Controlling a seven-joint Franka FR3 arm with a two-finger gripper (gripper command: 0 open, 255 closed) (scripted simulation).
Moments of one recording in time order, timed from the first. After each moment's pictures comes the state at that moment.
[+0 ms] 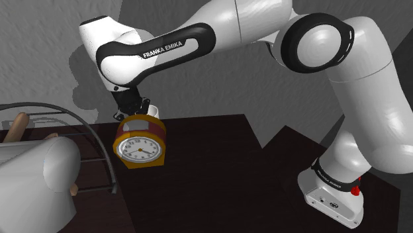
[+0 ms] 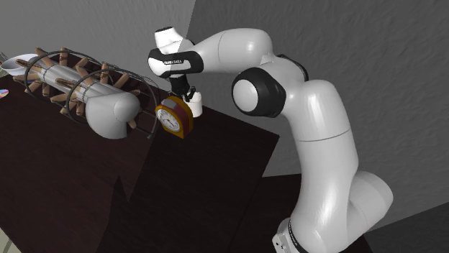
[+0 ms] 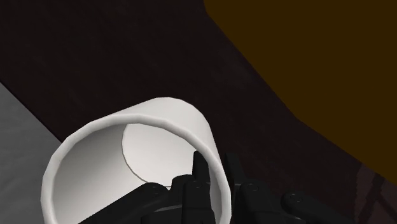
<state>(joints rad) 0.39 0.76 0.33 -1.20 -0.23 1.80 0.57</state>
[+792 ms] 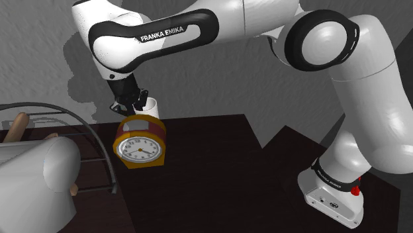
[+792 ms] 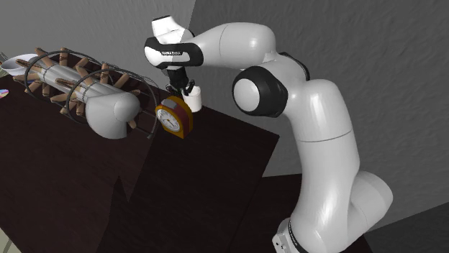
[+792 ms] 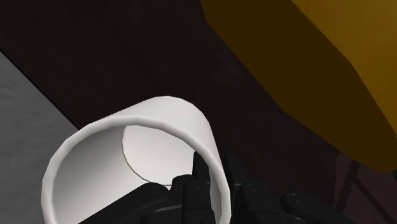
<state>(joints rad) 0.40 0.74 0.33 -1.14 -0.22 1.72 0.56</state>
